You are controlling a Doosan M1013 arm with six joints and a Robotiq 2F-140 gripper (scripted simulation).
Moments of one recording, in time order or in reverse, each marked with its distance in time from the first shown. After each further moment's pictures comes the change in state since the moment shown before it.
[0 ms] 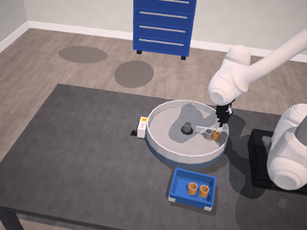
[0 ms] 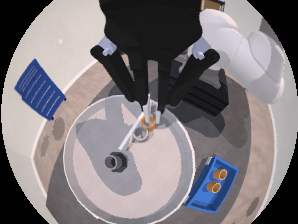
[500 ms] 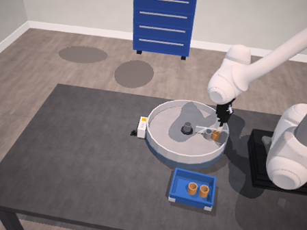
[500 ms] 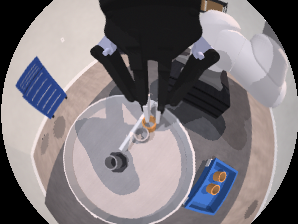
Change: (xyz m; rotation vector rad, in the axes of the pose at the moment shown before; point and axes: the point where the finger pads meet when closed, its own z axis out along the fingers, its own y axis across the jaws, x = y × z) arm -0.002 0.003 0.000 0.001 0.001 -0.023
